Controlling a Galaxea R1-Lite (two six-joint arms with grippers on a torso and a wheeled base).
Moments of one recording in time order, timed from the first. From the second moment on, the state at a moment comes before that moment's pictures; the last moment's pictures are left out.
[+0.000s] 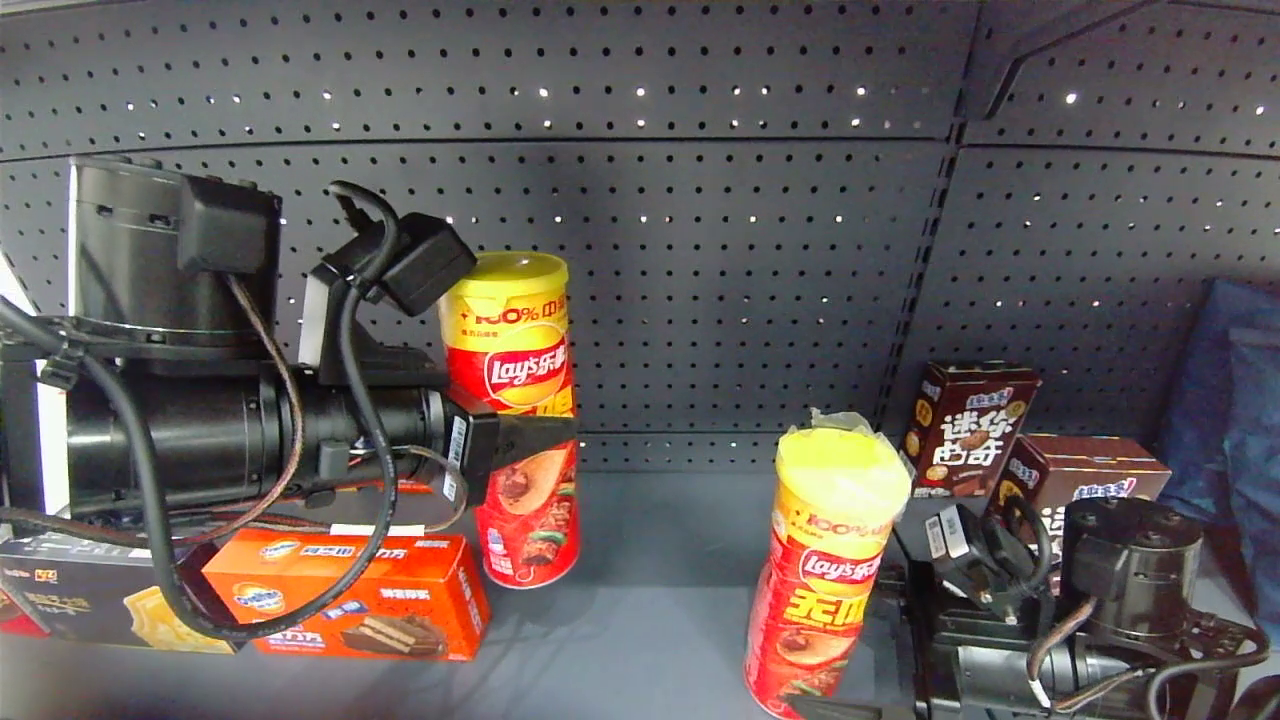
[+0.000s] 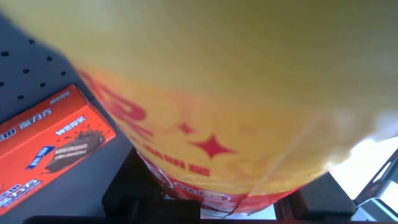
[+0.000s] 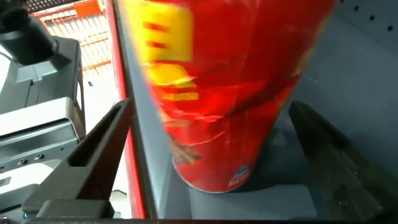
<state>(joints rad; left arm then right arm) -0.49 1.49 -1.00 -0.09 -0.24 0.03 0.51 1.78 -0.25 -1.25 0.73 -0.17</state>
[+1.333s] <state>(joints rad) -0.51 1.46 -0.99 -0.09 -0.23 0.03 0.49 0.62 -0.22 -0.29 0.18 -0.07</state>
